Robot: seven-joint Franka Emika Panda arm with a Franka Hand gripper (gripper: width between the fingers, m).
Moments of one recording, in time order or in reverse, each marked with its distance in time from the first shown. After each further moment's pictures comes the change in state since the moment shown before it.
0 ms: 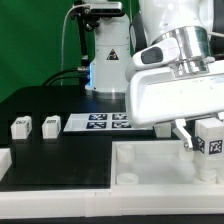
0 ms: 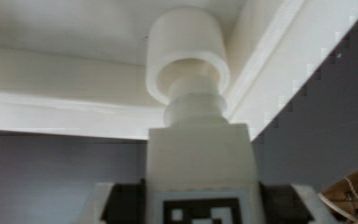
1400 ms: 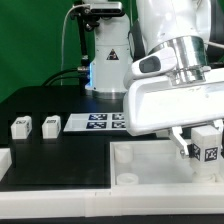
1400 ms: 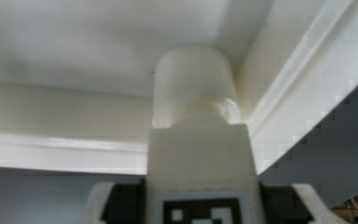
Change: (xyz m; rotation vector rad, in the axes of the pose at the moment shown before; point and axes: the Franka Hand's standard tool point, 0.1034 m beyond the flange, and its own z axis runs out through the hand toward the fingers) arm -0.014 0.003 0.008 -0.001 -0.013 -0.012
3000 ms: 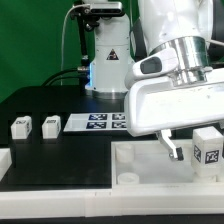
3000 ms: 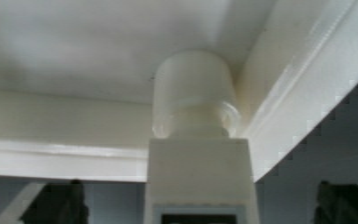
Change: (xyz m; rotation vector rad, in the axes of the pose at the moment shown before) arm -0.001 -0.001 0.001 0.002 -0.027 0.012
